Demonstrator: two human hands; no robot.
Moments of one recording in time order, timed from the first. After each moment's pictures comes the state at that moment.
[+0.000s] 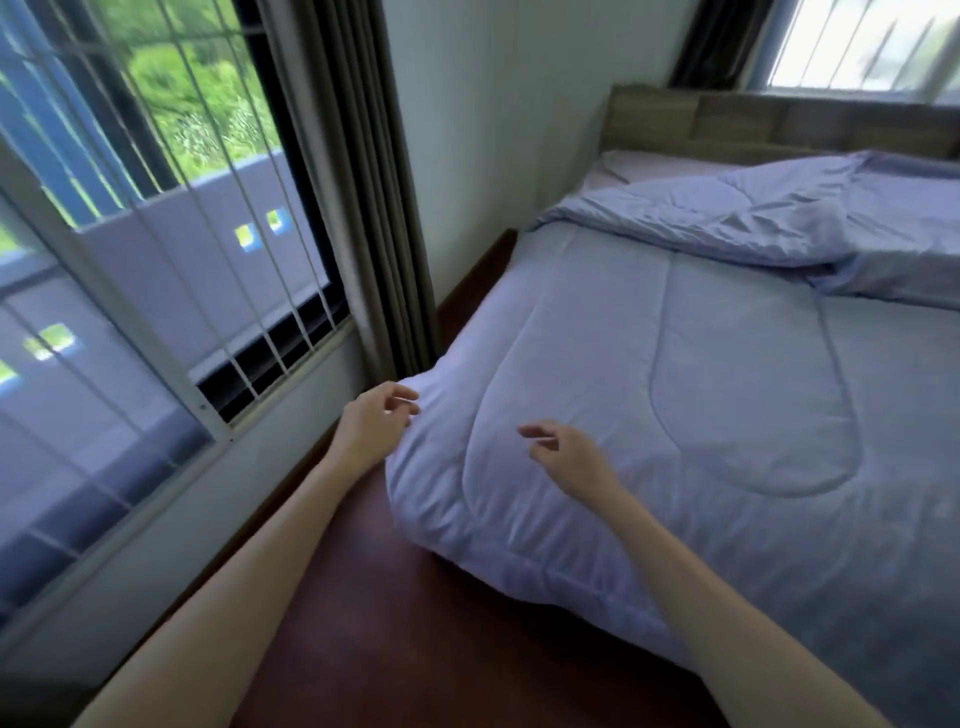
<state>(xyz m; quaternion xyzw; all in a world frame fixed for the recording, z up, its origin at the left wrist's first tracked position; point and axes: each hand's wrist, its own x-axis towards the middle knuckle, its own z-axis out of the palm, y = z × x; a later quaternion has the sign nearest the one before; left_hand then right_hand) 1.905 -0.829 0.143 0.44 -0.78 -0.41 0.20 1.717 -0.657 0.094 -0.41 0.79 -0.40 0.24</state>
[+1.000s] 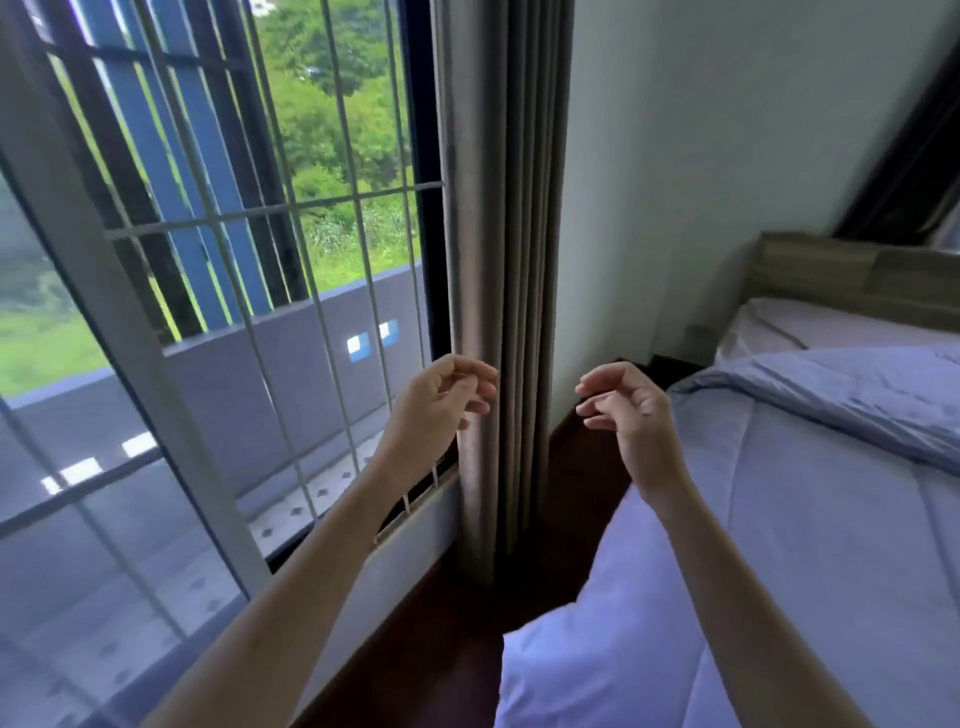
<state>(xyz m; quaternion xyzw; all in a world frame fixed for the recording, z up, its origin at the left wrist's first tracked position) 1.859 -1.180 0.287 0.29 -0.73 -0.47 0.40 1.666 -1.083 0.256 -0.46 0.54 -0.68 0.20</state>
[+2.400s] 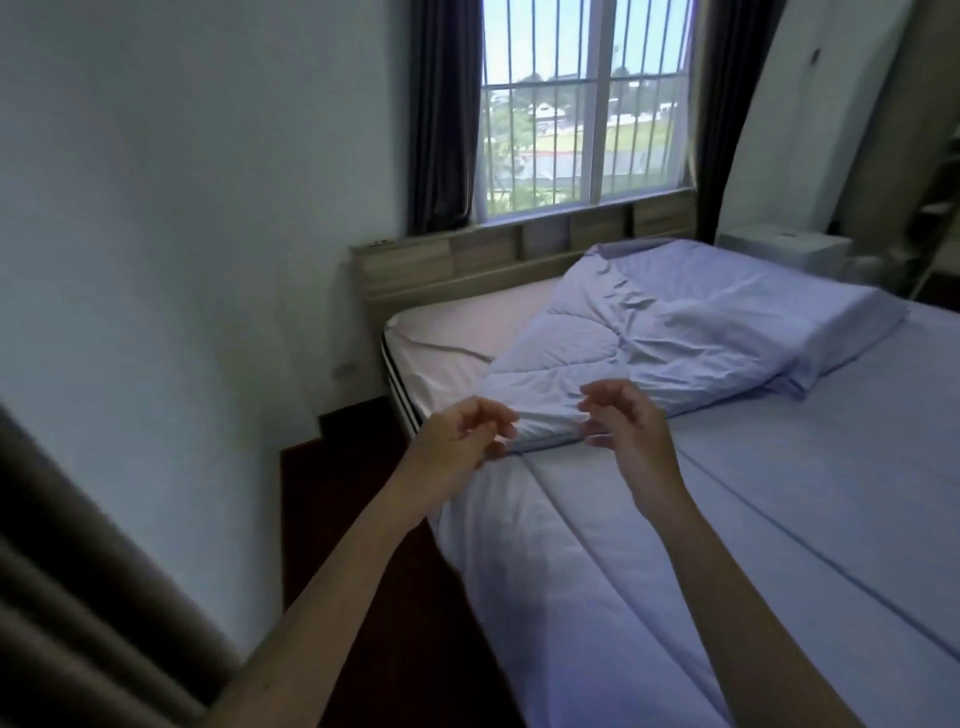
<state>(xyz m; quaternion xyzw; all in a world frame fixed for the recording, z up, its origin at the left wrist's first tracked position) 1.276 -1.467 0.269 -0.09 -0.79 -0.60 0.00 1.244 -1.272 0.230 -0.02 0.66 -0.74 -0.14</state>
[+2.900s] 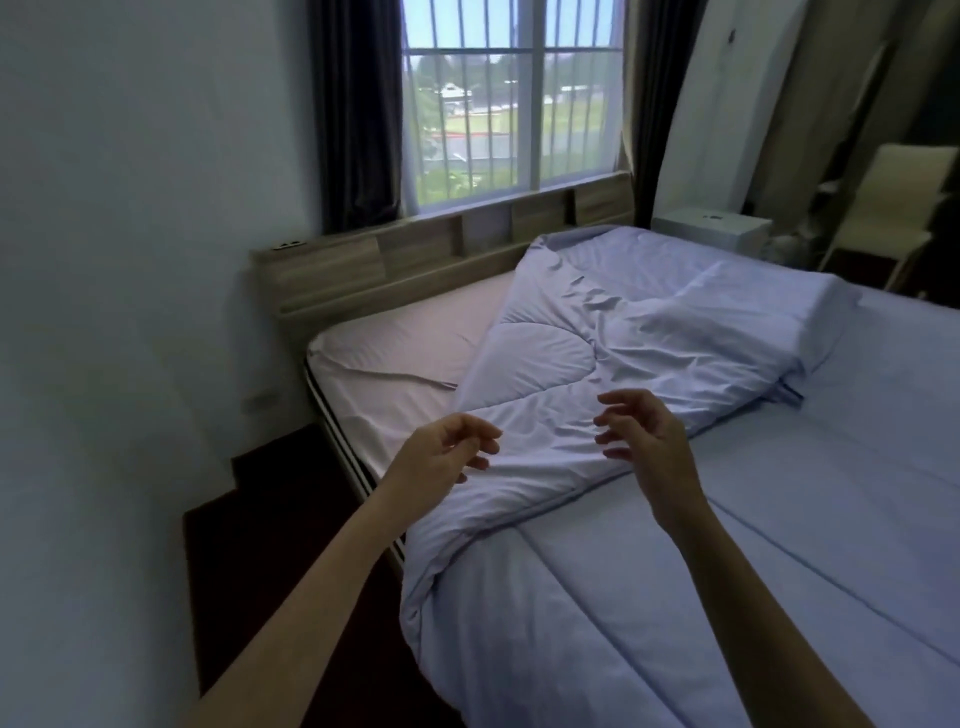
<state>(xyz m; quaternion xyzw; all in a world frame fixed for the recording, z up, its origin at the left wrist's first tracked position) 1.018 -1.515 0.217 -0.14 -0.80 -0.57 -0.09 1.051 -1.284 0.198 0.06 0.70 -0.69 -0.19</state>
